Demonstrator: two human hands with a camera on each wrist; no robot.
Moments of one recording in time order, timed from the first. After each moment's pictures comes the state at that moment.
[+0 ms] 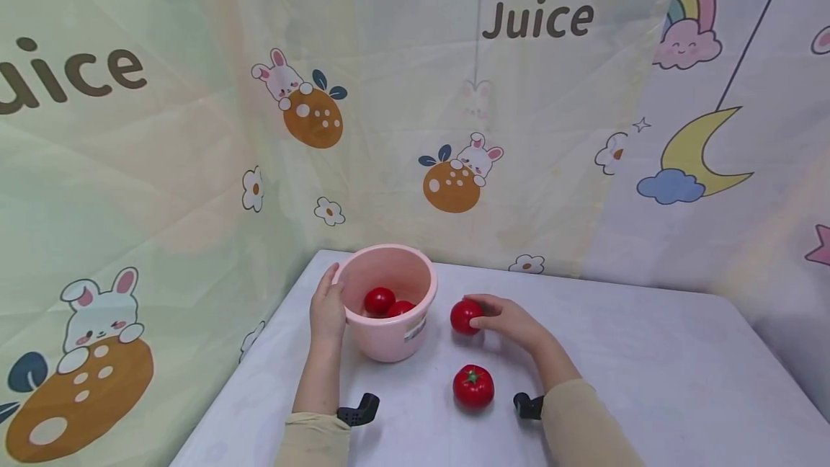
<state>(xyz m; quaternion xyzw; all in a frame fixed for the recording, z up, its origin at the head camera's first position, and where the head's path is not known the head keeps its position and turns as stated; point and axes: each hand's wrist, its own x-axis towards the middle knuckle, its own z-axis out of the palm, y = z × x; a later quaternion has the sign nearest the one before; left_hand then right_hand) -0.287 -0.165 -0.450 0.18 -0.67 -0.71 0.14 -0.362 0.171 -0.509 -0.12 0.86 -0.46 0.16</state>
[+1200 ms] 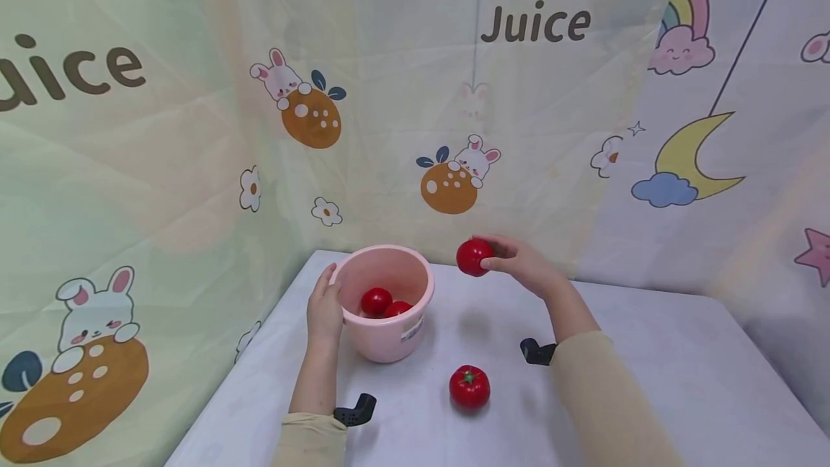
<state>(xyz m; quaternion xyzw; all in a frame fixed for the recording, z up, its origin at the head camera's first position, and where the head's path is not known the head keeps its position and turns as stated) -0.289 -0.168 -0.453 0.17 -0.67 -0.71 0.14 -0.386 0.188 -0.392 -0.21 0.83 -0.51 0.10</state>
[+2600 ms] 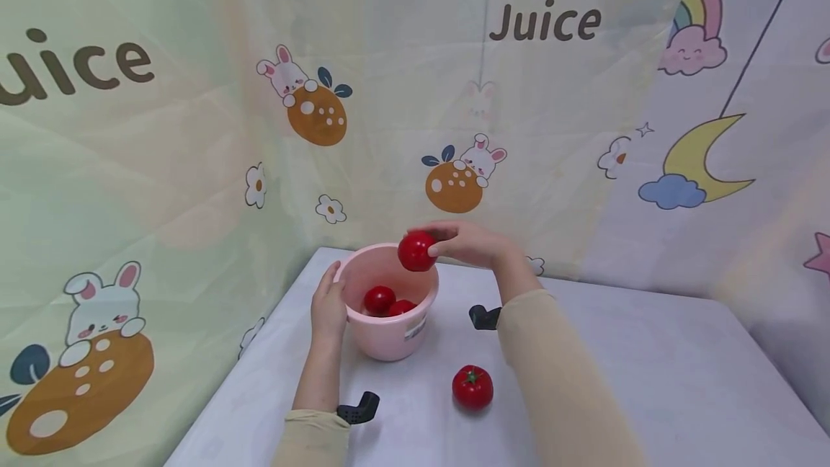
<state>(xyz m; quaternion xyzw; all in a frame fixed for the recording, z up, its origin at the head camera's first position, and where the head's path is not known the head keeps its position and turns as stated) -0.289 -0.168 -0.452 0.18 -0.67 -0.71 0.14 -0.394 0.089 -0.343 -0.35 0.75 -0.51 0.24</state>
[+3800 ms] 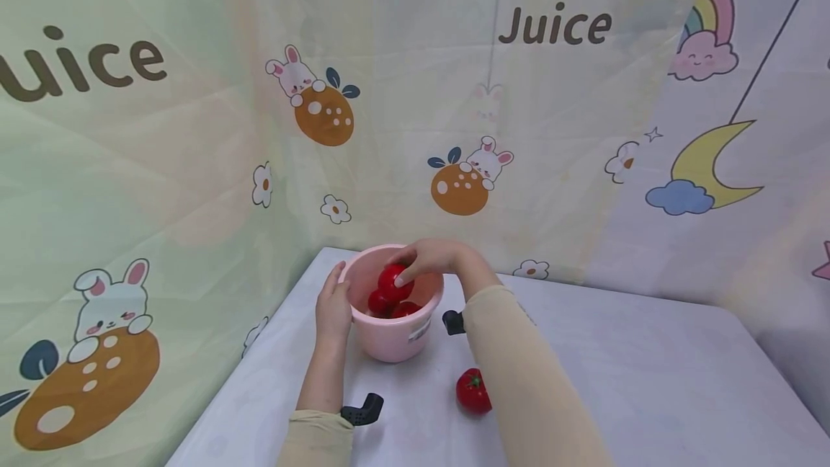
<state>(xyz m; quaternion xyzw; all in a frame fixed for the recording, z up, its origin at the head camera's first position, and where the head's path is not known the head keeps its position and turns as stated) -0.288 -0.168 -0.450 0.17 -0.68 -0.70 0.15 -0.394 0.023 -0.356 -0.31 0.85 -0.31 0.29</state>
